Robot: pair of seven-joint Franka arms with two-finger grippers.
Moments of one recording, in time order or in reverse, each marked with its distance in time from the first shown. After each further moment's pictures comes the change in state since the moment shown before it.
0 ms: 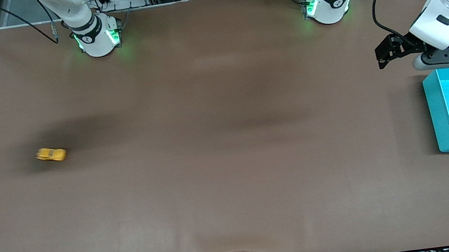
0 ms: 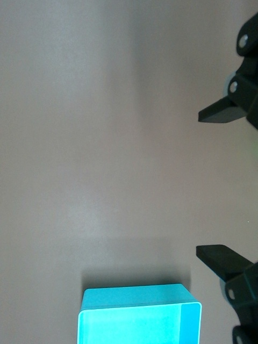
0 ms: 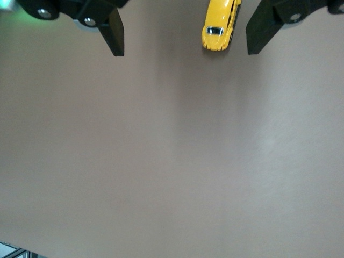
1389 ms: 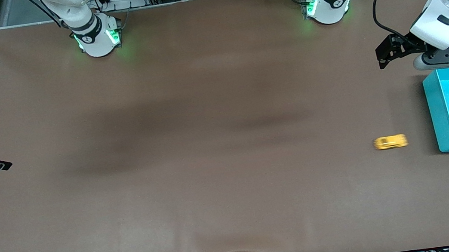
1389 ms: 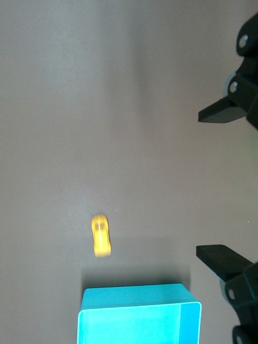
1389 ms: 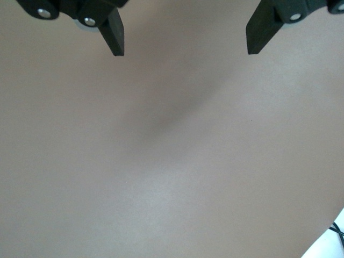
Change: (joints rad) left arm 0.001 0.000 0.001 0.000 0.000 0.000 0.000; right arm -0.009 -0.086 0.253 0.172 0.271 -0.060 -0.572
